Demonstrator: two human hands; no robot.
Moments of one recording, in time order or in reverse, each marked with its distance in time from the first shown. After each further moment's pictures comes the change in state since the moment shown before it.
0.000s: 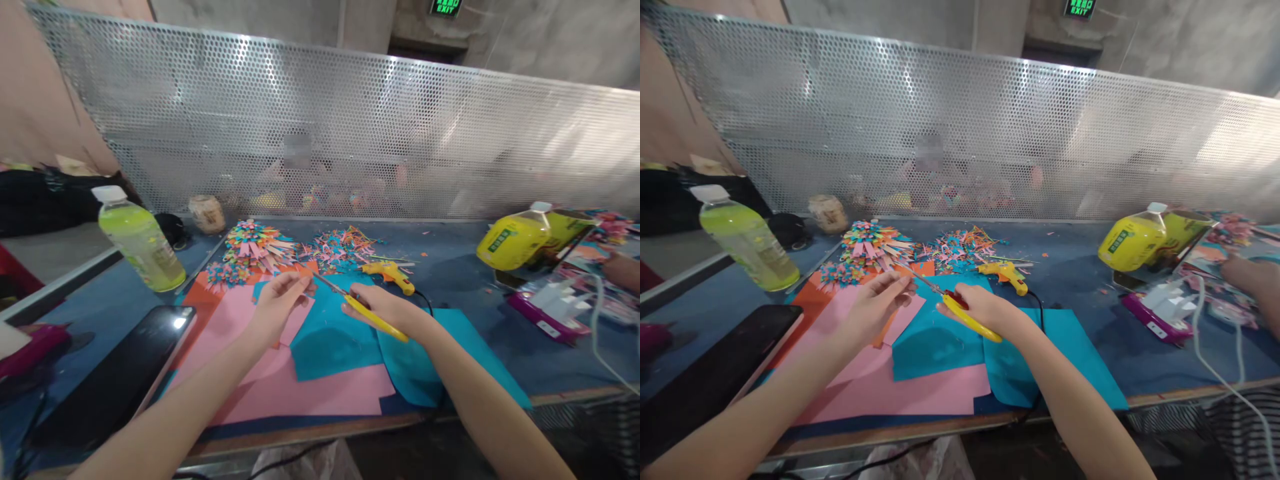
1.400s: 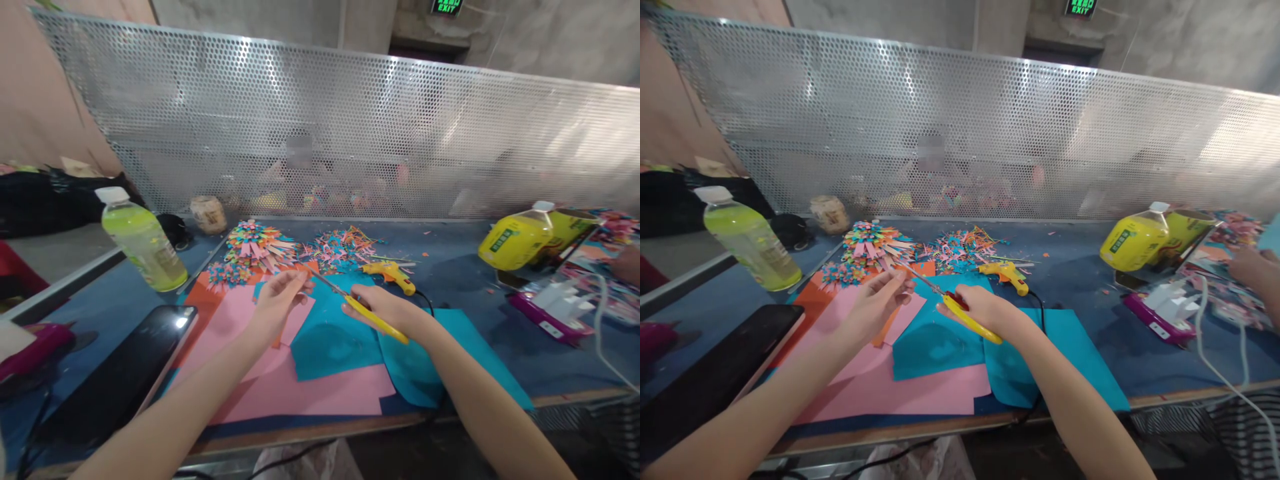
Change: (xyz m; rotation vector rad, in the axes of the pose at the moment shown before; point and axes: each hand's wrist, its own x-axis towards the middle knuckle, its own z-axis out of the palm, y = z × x) left_hand 0.003 -0.001 -0.002 -0.020 0.036 -0.005; right_hand -0.001 -0.001 0.000 0.021 0.014 0.005
